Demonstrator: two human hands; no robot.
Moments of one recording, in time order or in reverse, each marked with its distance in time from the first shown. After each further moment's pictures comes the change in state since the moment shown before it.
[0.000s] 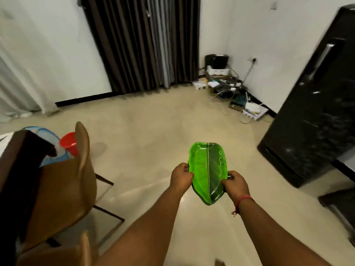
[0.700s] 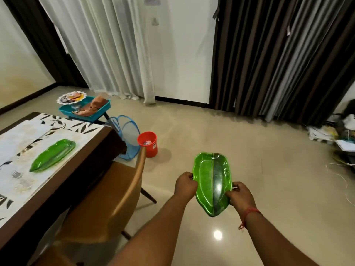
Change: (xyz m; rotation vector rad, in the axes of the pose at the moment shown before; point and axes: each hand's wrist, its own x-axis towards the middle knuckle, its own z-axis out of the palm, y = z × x) left_hand 0.321 0.088 -0.232 -0.078 0.618 -0.171; right_hand 0.278 -0.298 0.303 -0.163 -0.599 -0.200
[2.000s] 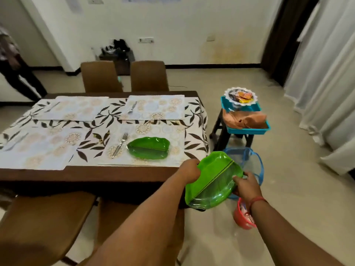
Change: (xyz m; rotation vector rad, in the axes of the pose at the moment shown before) left_hand 0.442 0.038 -0.422 0.063 0.694 -0.520; right_hand 0.396 -0.419 0.606 -0.459 -0.997 -0.321
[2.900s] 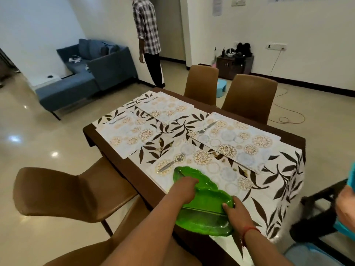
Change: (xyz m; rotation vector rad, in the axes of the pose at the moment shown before) left_hand 0.115 -0.096 -0.130 0.129 0.305 -0.569; right_hand 0.177 -0.120 0.232 -0.545 -0.842 -0.302
